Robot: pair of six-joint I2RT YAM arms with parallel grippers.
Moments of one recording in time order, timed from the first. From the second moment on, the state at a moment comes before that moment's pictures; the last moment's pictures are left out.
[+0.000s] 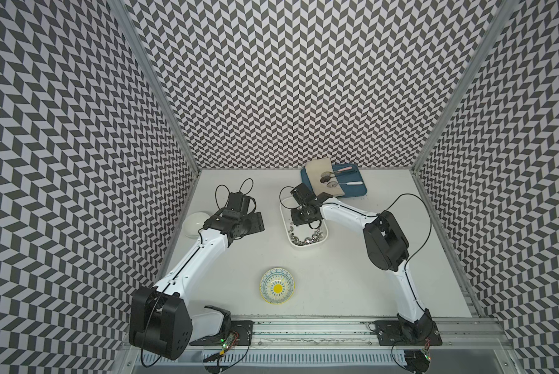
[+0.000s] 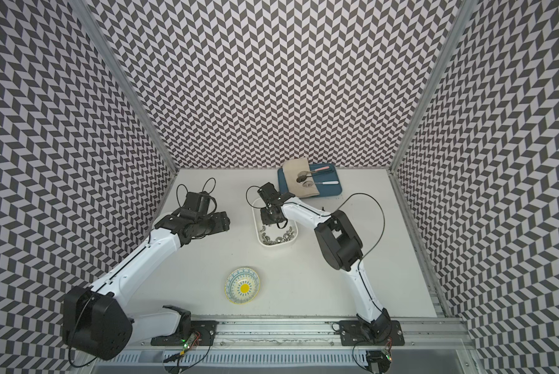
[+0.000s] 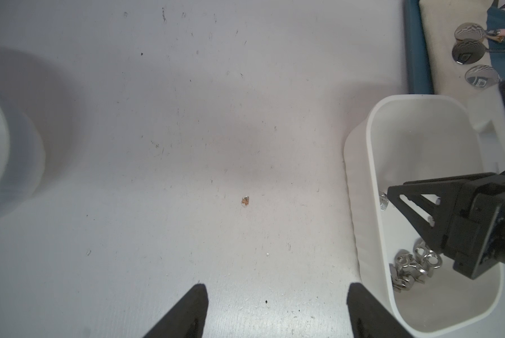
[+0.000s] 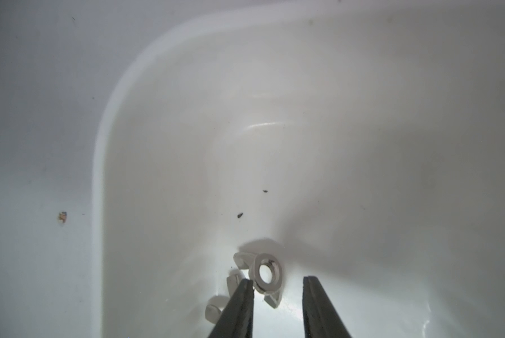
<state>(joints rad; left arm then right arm) -0.28 1.28 1.00 -0.66 -0.05 -0.46 0.70 2.25 1.83 -0.65 0.01 0.42</state>
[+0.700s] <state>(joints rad) -0.28 1.27 0.99 -0.66 -0.05 -0.46 0.70 2.30 1.83 -0.64 -0.01 0.36</state>
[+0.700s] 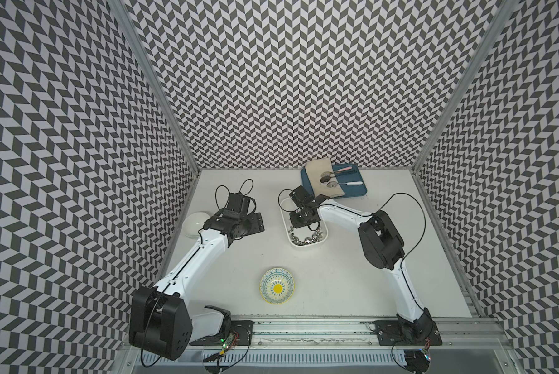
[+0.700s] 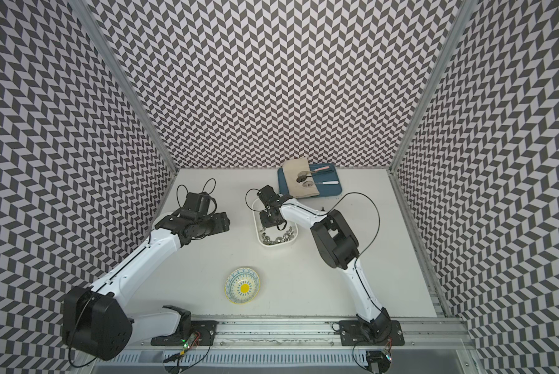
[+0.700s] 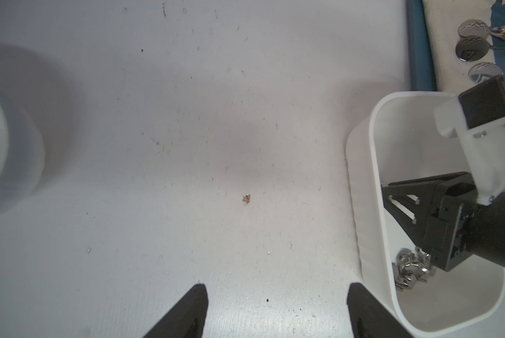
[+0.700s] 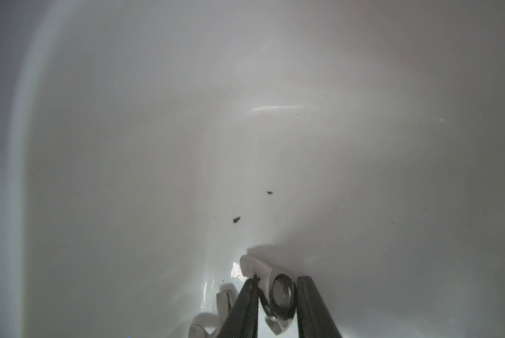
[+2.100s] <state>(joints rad) -0.28 1.27 0.97 -0.63 -0.06 -0.47 0.48 1.86 1.42 -0.56 -0.04 0.39</state>
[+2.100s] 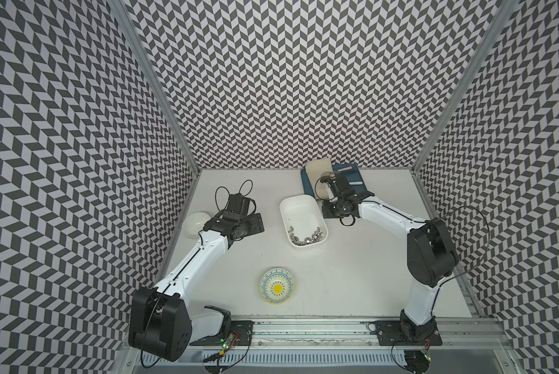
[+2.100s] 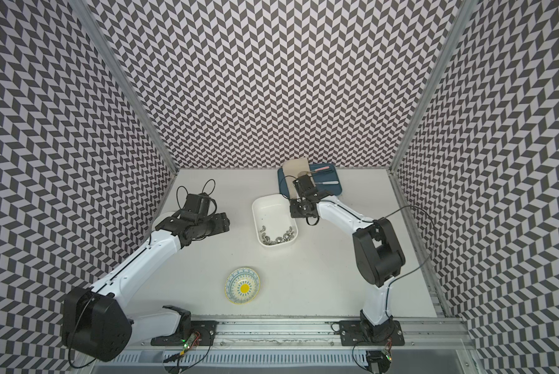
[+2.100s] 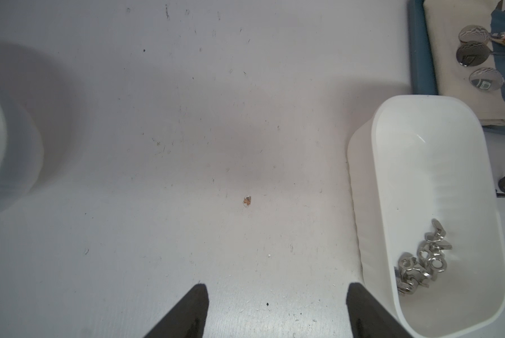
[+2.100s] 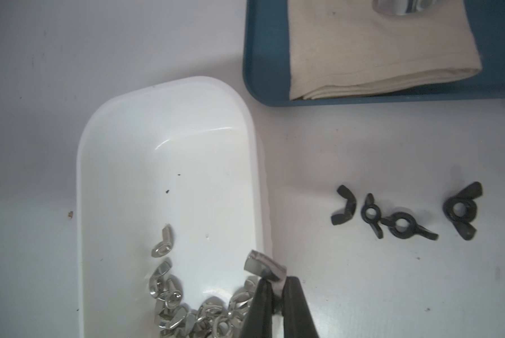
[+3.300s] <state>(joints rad) -0.28 1.27 0.97 -0.63 -0.07 -0.47 0.42 1.99 1.33 -0.48 -0.06 0.38</state>
